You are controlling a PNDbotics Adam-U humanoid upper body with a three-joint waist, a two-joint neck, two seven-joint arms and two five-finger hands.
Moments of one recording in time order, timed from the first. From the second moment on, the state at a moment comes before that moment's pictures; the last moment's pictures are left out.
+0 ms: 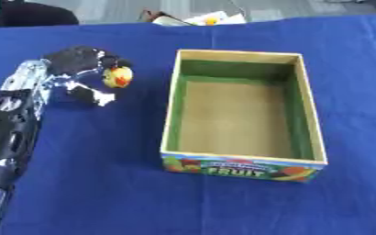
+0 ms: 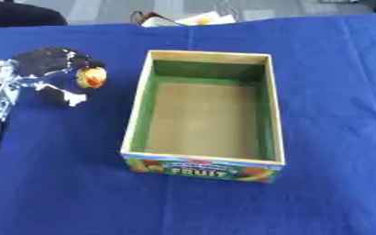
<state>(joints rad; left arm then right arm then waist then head) -1.00 0.51 0.15 -0.81 -1.48 -0.90 0.00 -0.22 -0.21 -0.21 -1.98 -0.40 -0.08 0.26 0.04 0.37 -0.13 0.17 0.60</state>
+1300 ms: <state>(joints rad) -0.98 0.50 0.15 -0.80 -1.55 -0.86 0.33 -0.22 -0.21 -0.21 -1.98 -0.40 -0.08 0.28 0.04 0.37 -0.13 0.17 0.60</state>
